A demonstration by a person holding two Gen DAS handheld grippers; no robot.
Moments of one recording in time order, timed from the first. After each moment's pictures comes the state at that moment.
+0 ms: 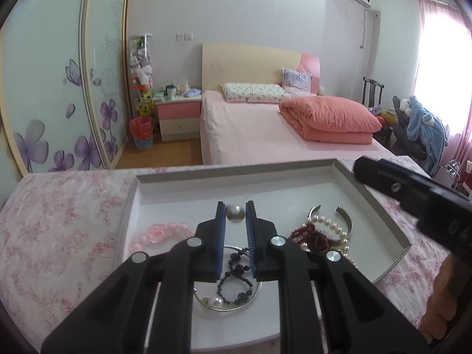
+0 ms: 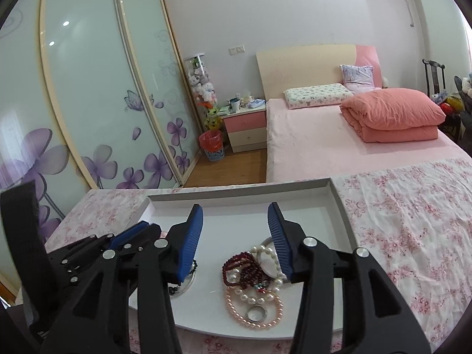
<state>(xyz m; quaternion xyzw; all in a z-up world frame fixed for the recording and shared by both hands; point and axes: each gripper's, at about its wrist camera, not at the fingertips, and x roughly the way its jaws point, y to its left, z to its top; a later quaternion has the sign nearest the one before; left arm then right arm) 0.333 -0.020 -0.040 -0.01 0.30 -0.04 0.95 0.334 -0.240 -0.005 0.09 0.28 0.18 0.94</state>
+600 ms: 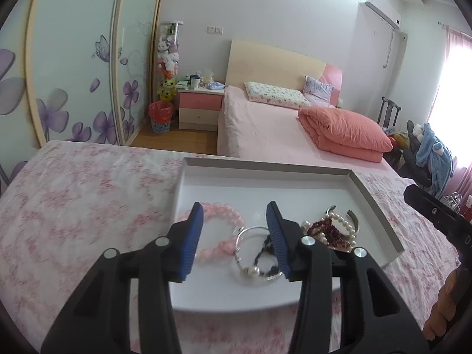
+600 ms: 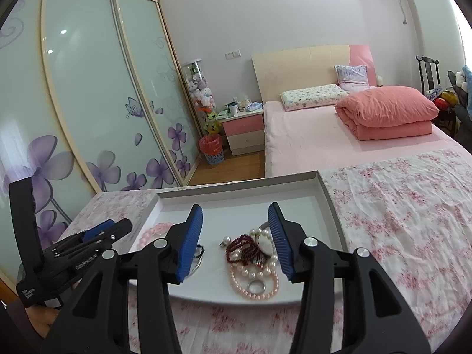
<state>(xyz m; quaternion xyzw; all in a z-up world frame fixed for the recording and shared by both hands) 0.288 0.035 -0.018 -0.08 0.30 0.00 0.95 0.295 -0.254 0.009 0.10 0.27 0.18 0.94</state>
